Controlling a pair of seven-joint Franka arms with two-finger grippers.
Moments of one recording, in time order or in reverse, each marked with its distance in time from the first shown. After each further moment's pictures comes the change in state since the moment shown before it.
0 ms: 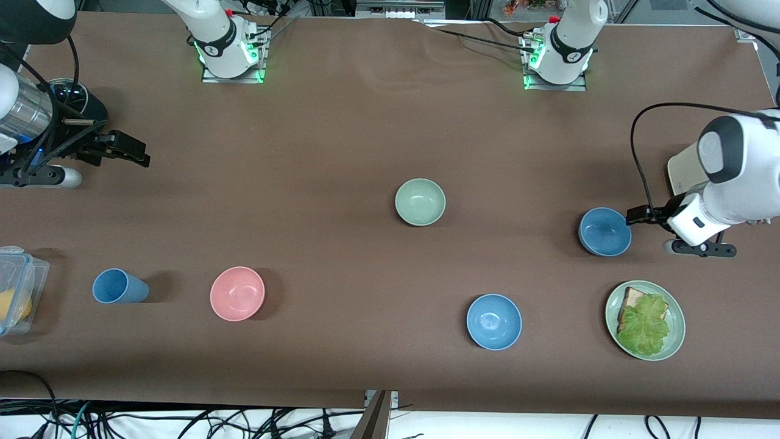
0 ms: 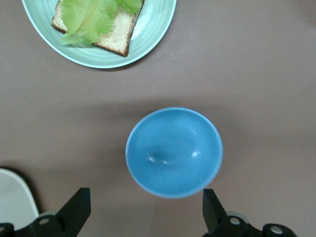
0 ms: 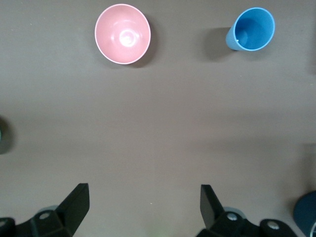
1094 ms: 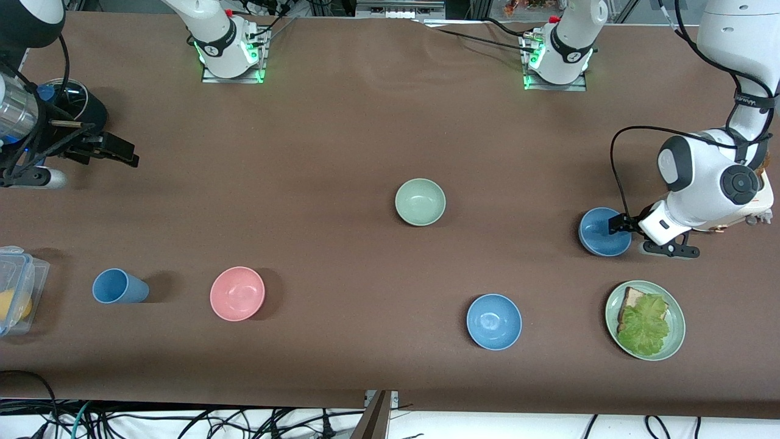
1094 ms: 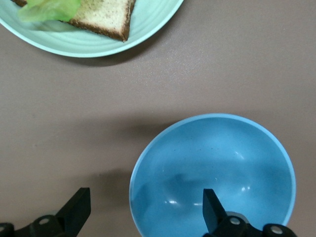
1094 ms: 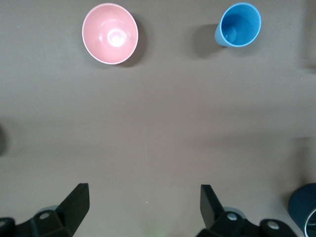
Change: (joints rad) left arm 0.033 0.111 -0.001 -0.133 0.002 0.315 0.077; right arm -0.012 0.010 -0.025 0.019 0.006 -0.008 0.001
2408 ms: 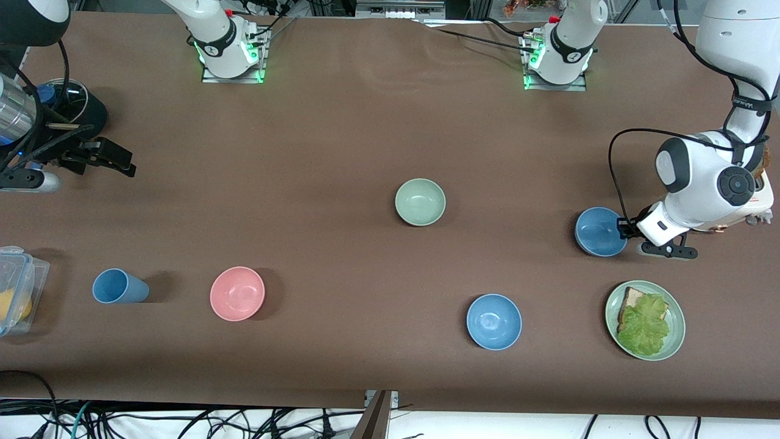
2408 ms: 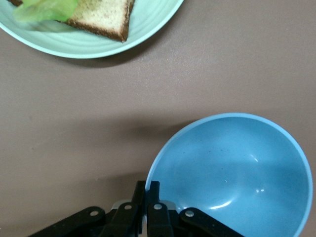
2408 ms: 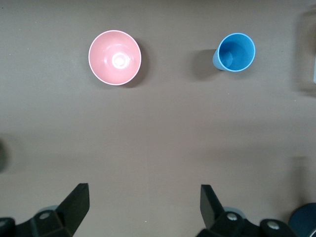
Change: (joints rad) left arm 0.004 0.002 -0.004 0.001 0.000 0.005 0.002; right arm 0.008 0.003 0.007 0.003 -0.020 0.070 0.001
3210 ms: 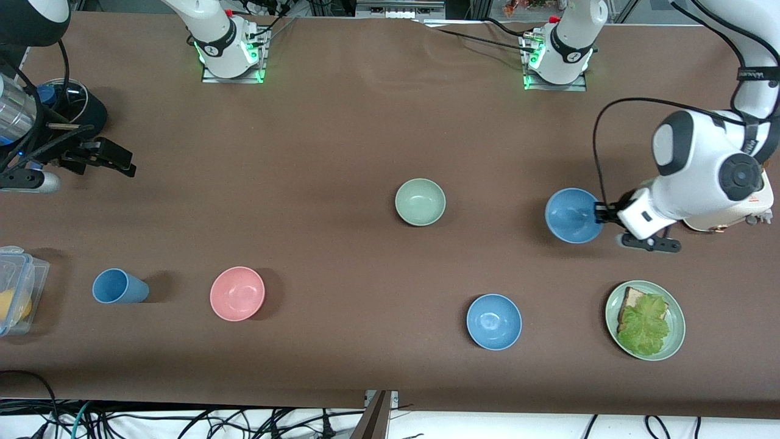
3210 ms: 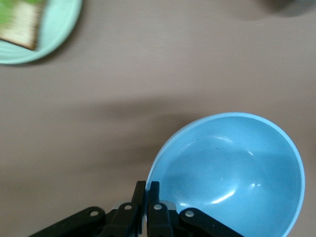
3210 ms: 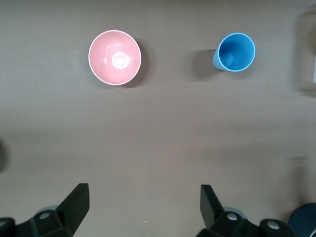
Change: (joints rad) left arm -0.009 -0.165 -0.242 0.118 -0.042 -0.403 -0.267; right arm 0.000 0.000 0.000 0.000 0.000 0.000 0.000
